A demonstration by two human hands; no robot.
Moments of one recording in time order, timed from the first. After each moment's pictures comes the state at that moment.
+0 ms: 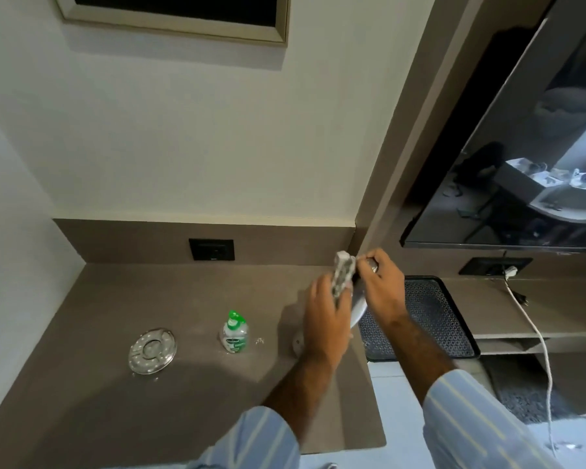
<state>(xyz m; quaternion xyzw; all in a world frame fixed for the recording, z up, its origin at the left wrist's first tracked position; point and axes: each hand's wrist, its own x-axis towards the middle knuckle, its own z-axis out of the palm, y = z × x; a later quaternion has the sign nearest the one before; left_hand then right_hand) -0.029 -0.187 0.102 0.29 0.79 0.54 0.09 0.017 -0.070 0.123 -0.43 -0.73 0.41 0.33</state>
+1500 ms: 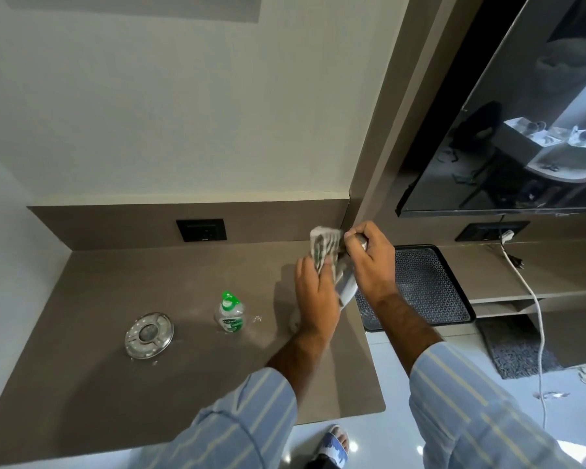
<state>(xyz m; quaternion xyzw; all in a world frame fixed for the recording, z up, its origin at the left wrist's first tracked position) -0.031 -0.183 0.098 0.17 0.72 0.64 0.21 0.012 -0.073 0.107 -0.35 -0.75 0.39 0.40</state>
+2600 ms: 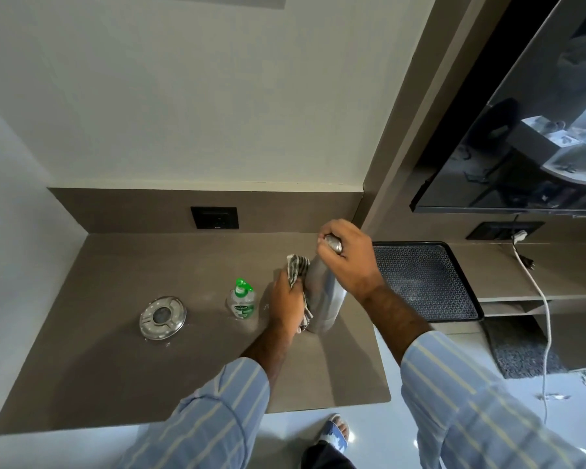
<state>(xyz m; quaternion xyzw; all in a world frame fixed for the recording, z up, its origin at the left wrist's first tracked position) -0.086 -0.228 0.036 0.15 0.82 0.48 0.28 -0.016 -0.113 0.121 -0.20 -0.87 0.32 0.31</state>
